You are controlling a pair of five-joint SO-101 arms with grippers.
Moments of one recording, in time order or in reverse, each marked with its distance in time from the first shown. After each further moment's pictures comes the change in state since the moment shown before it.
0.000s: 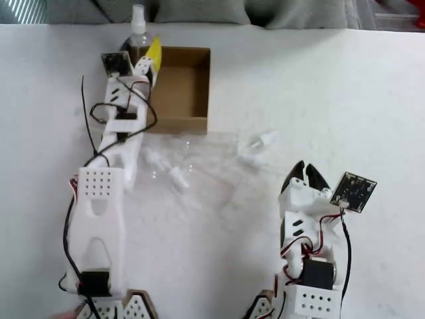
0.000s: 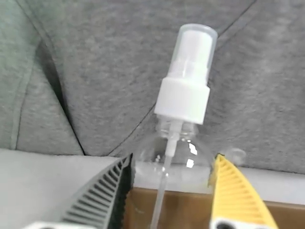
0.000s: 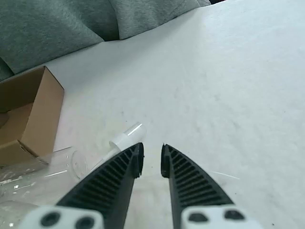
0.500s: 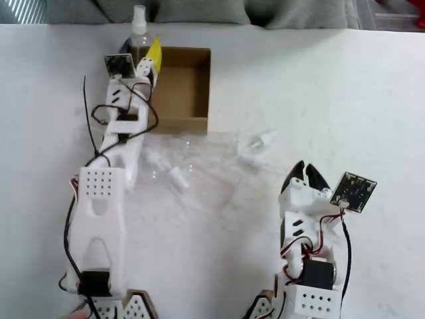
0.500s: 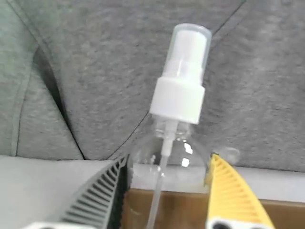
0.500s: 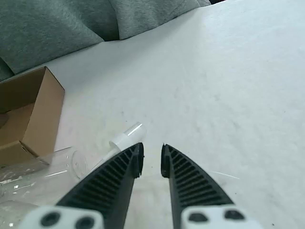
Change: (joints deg) left arm 0.4 0.1 0.8 -3.0 -1.8; right arm 0.0 0.0 0.0 0.0 -0.3
